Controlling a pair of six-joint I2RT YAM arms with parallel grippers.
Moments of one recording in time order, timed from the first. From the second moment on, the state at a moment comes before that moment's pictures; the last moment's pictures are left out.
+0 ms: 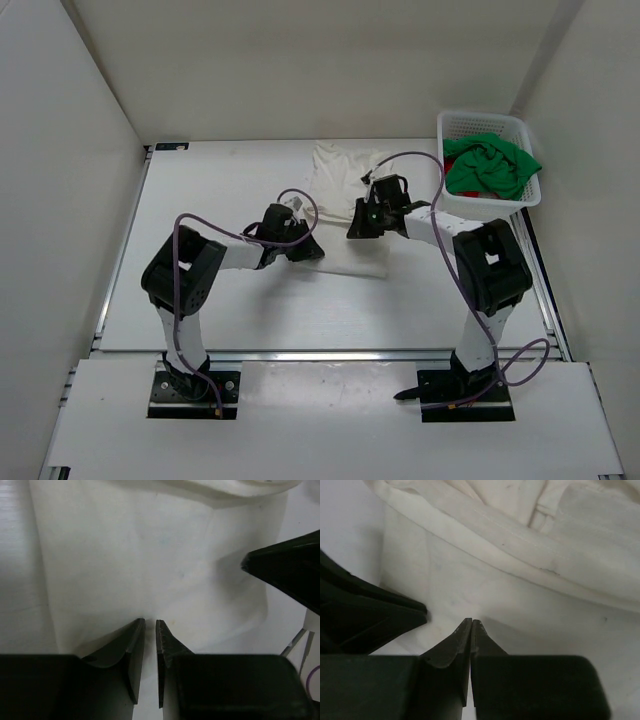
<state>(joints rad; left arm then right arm) -0.54 1.88 0.94 0.23 0.28 -0.73 0.40 1.82 1.15 -0.14 -0.33 0.40</state>
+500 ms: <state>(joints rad) -0.56 1.73 0.69 0.39 0.29 -0.77 0.34 2.12 1.47 -0.20 -0.36 0.37</state>
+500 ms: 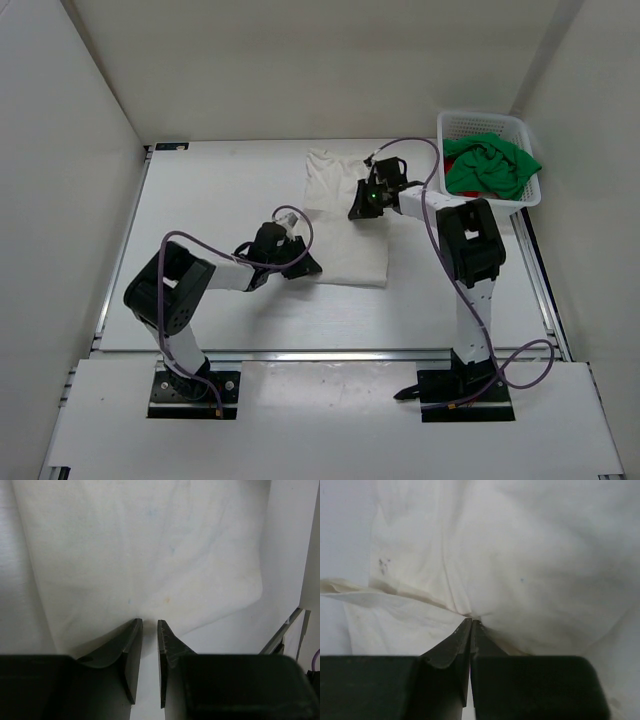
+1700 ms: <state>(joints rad) -0.31 1.89 0.96 0.31 0.38 -0.80 0.22 1.40 0.53 0.09 -0.42 0.58</state>
